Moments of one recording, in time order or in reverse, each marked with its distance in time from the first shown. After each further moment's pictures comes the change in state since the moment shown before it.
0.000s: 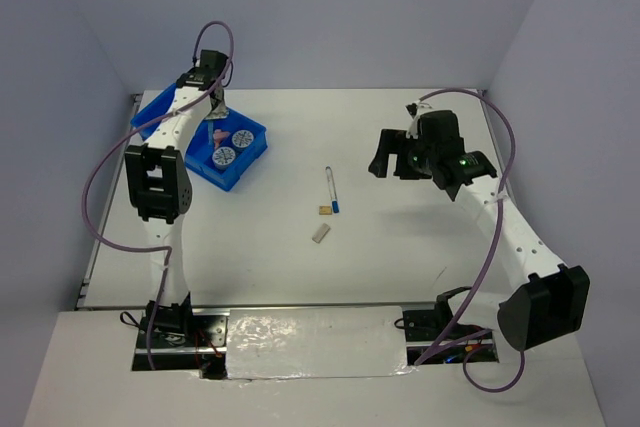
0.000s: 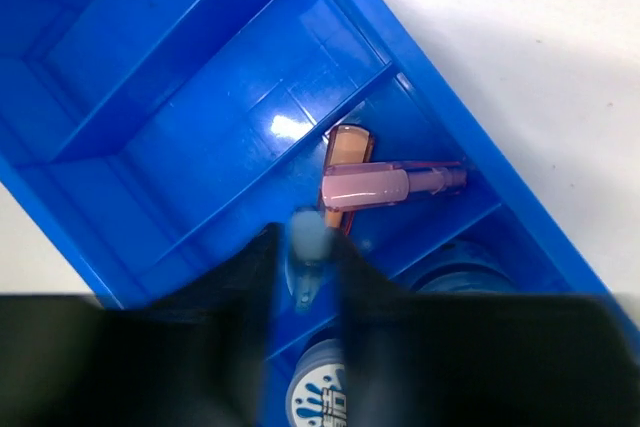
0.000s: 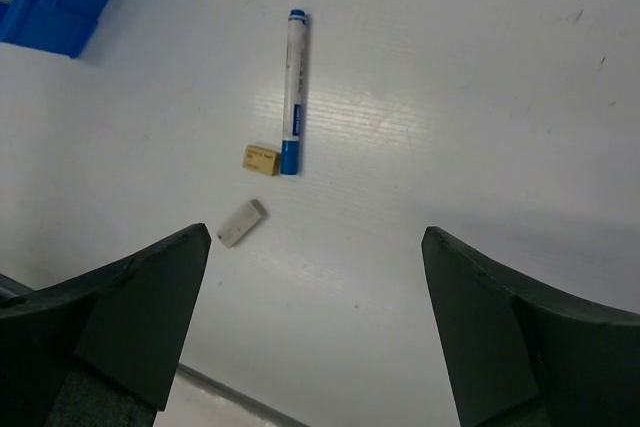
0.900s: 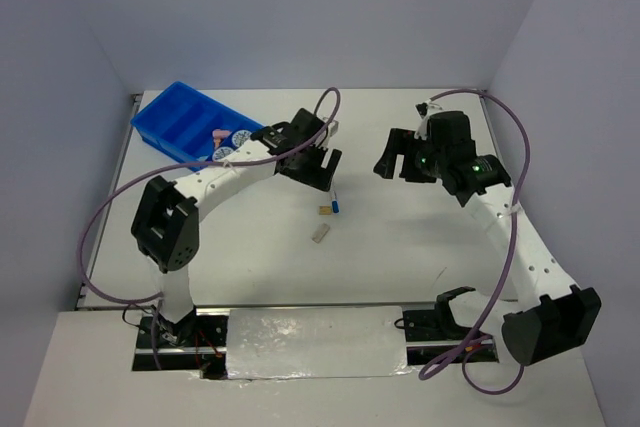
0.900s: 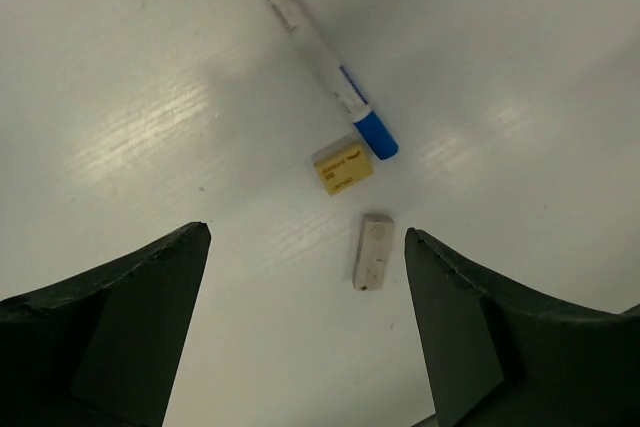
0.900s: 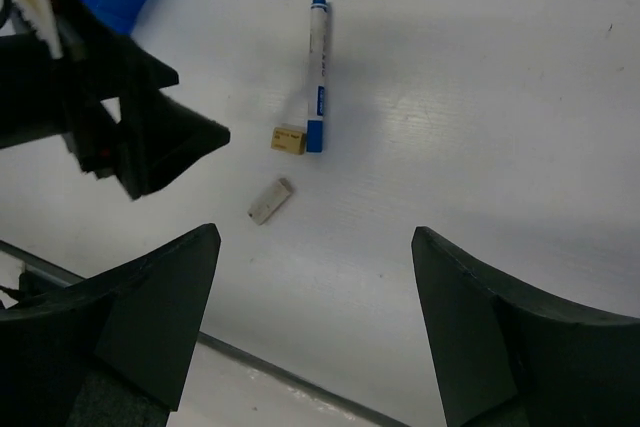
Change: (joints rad) left arm -0.578 -0.370 -0.502 0.110 0.413 0.038; right arm 0.000 -0.064 0.039 -0.105 -0.014 0.056
